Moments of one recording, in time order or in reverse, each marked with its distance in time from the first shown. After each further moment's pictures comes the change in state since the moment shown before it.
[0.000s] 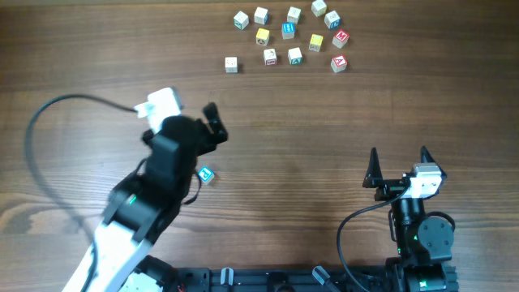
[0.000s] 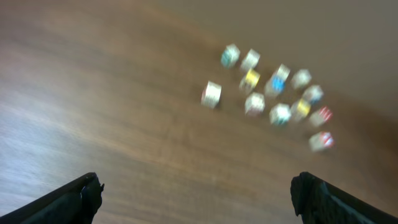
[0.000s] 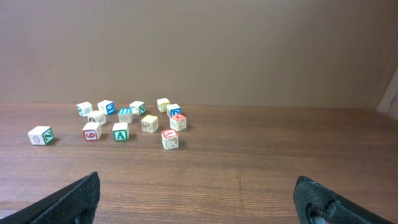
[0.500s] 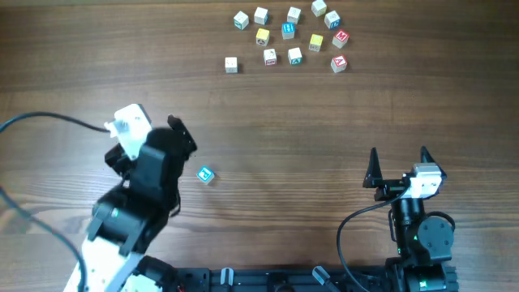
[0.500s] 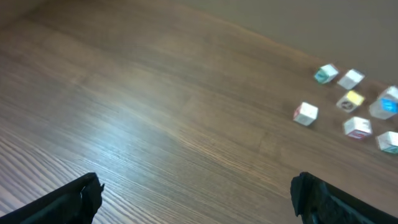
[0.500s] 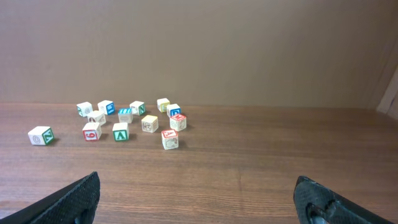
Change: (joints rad) left arm 0.048 -0.087 0.012 -0.226 -0.267 0.028; right arm 0.000 0.000 0.000 0.000 0.000 0.000
